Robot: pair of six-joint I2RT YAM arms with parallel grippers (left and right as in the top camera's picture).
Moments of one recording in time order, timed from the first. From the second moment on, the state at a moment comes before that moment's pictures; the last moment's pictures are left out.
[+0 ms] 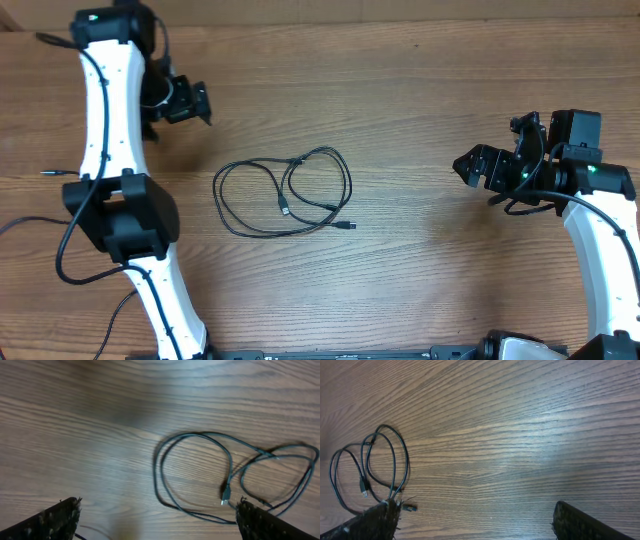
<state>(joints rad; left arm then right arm) 0.11 2.25 2.33 -1.69 0.09 -0.19 -0.18 1.37 1.05 -0.84 -0.42 0.11</state>
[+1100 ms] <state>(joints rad) -0.41 2.23 1.92 -1.47 0.16 0.26 -0.18 1.37 1.05 -0.84 -0.42 0.10</state>
